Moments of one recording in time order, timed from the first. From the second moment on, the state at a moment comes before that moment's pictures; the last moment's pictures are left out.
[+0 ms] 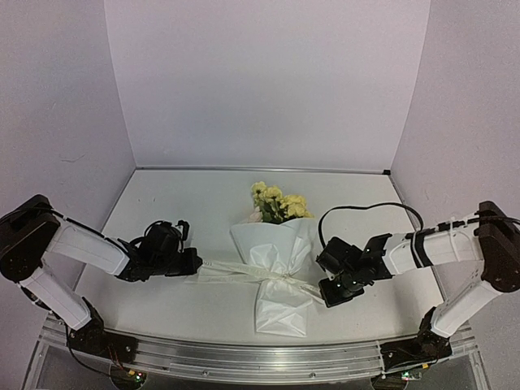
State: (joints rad) left arm -0.75 1.51 0.48 0.28 -0.05 -0.74; right arm 0.95 1.53 0.74 -0.51 0.11 0.62
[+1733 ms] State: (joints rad) left arm -1.11 1.63 0.70 0.34 0.14 -0.50; right arm 0.93 1.59 0.95 -0.48 -0.06 0.83
